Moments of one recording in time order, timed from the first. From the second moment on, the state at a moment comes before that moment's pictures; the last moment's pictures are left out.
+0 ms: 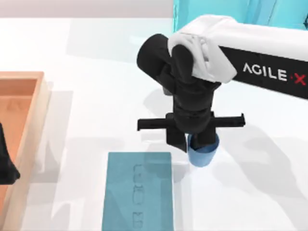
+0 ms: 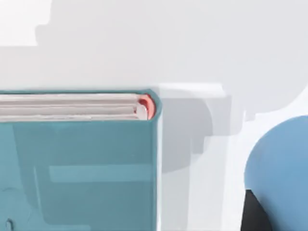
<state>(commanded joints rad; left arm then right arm) 0.00 0.00 0.00 0.00 0.00 0.00 0.75 2.09 1.67 -1.16 0.04 0.76</state>
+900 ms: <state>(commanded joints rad) 0.00 0.00 0.00 0.00 0.00 0.00 0.75 2.09 1.67 -1.16 0.04 0.76</state>
